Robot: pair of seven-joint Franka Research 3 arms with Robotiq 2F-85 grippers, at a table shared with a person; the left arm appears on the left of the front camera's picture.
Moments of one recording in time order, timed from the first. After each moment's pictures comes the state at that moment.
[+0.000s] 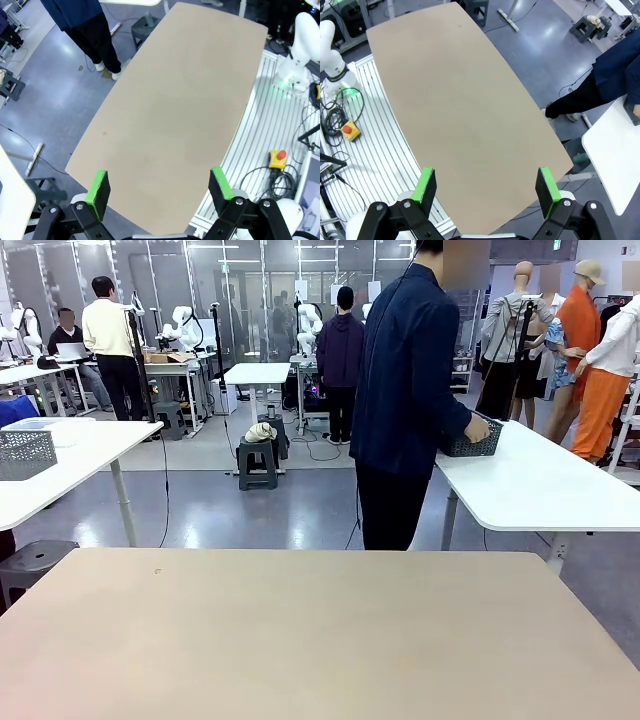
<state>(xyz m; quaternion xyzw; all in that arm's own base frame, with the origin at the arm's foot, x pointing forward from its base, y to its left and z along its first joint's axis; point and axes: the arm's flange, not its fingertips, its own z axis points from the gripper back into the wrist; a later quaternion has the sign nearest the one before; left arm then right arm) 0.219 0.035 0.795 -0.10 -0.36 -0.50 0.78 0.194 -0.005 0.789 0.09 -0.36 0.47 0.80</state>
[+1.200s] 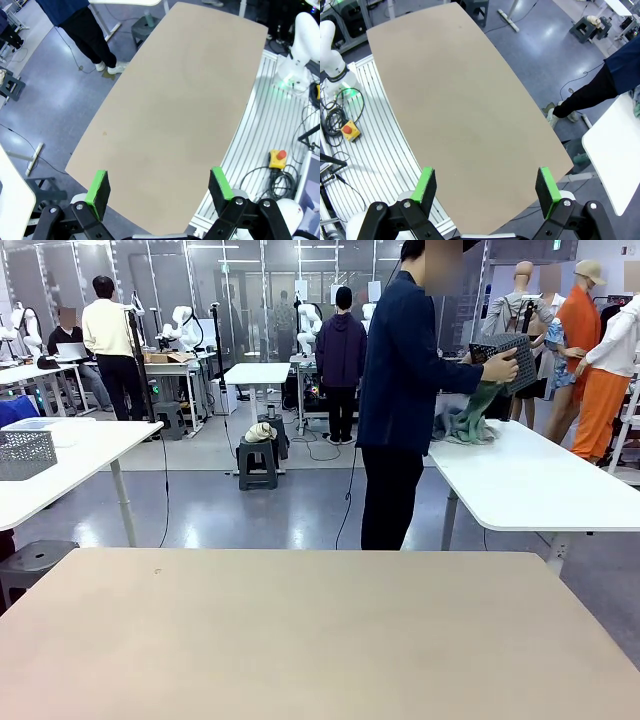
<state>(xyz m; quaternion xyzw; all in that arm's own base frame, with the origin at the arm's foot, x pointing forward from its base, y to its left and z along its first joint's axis) 0.219 0.034 0.795 -0.10 -0.36 -0.50 0.78 0.194 -0.005 0.789 0.09 -0.37 0.47 0.80</state>
